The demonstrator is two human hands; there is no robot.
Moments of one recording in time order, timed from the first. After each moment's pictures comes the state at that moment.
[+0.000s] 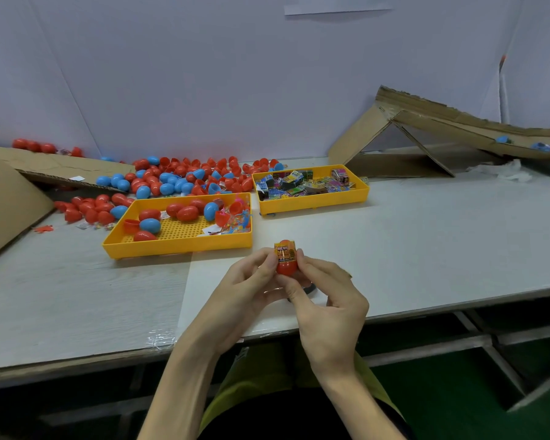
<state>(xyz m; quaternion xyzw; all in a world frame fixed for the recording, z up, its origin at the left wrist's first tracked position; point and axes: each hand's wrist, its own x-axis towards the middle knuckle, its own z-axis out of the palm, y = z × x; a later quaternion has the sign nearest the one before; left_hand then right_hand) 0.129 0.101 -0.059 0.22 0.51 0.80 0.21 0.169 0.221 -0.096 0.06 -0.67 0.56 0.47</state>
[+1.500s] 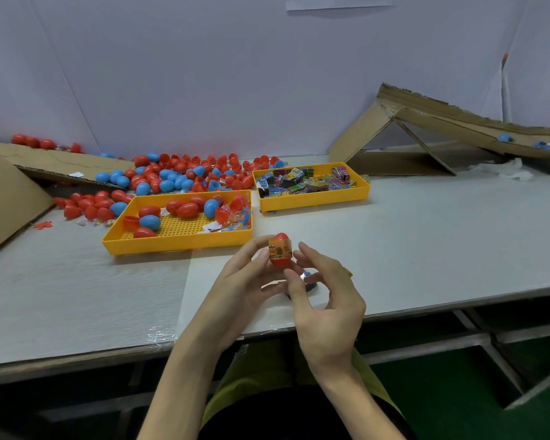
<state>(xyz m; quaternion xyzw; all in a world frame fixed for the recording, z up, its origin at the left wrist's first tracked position) 0.126 0.098 -0.060 0.19 0.53 0.80 0.18 0.172 0.219 -0.096 0.06 -0.69 0.54 0.49</state>
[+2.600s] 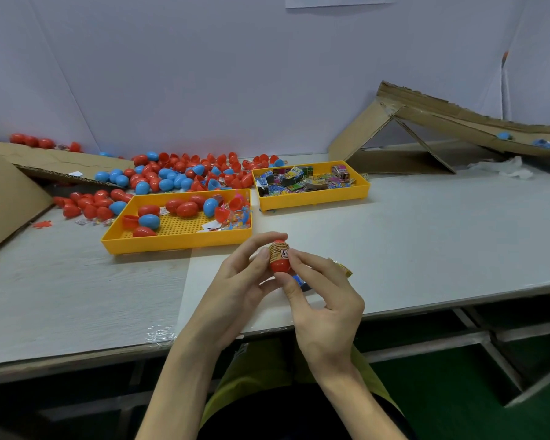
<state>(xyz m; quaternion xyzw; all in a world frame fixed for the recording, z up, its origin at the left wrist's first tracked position) 0.126 0.095 -0.061 0.21 0.53 0.81 0.16 0.171 0.220 -0.101 0.08 -0.70 0.53 0.48</state>
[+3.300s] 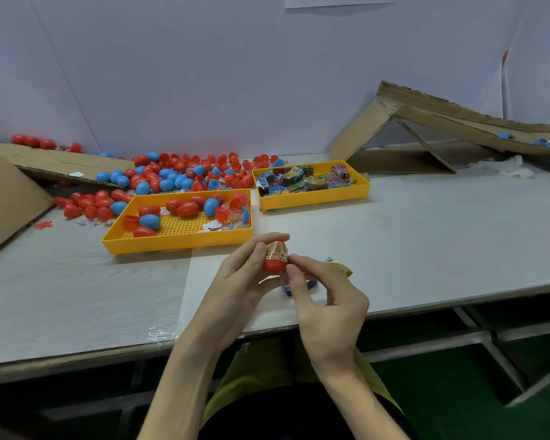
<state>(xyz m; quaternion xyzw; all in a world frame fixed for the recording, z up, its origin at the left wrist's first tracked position) 0.129 0.098 -0.059 0.19 0.55 0.80 0.14 0.174 0.218 -0.094 0.04 -0.68 0.57 0.46</state>
